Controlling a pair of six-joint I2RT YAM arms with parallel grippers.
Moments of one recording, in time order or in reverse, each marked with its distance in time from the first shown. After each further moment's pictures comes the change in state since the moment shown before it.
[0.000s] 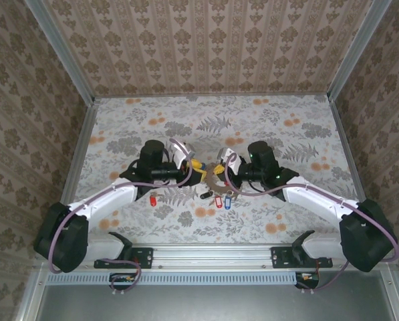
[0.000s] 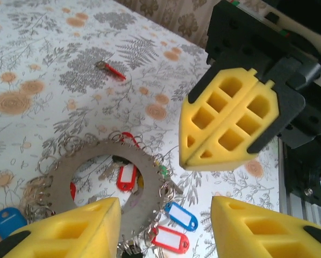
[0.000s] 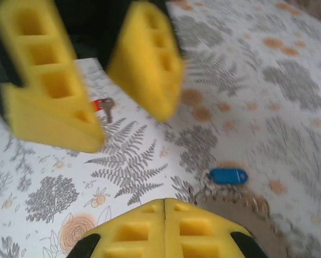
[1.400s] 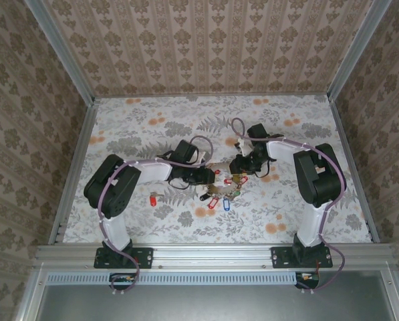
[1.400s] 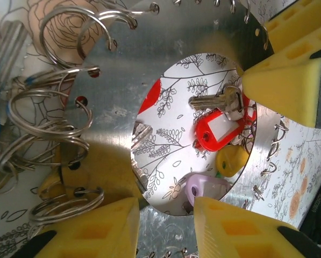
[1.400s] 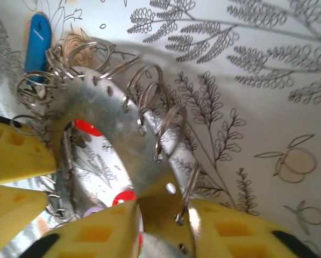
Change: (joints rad) left arm -0.078 0.567 0.280 -0.210 -0.158 -0.521; right arm -0.272 0.619 0.439 -0.610 -0.071 0.439
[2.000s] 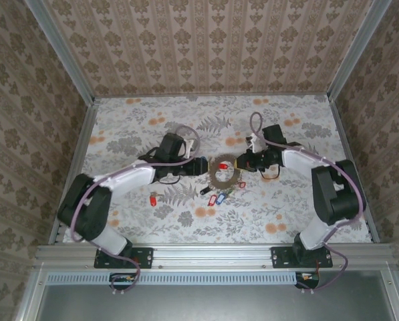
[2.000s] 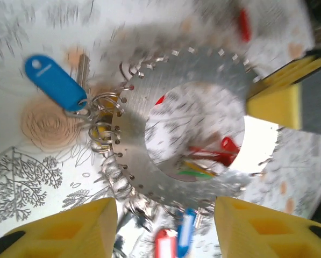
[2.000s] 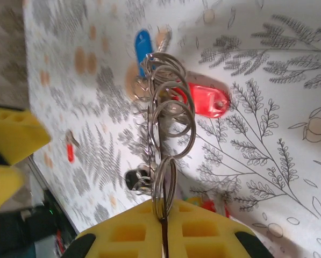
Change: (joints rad) left arm 0.040 -0.341 -0.074 -0.022 -0.138 0.002; right arm -0.072 -0.269 -0.214 0.258 -0.153 0.253
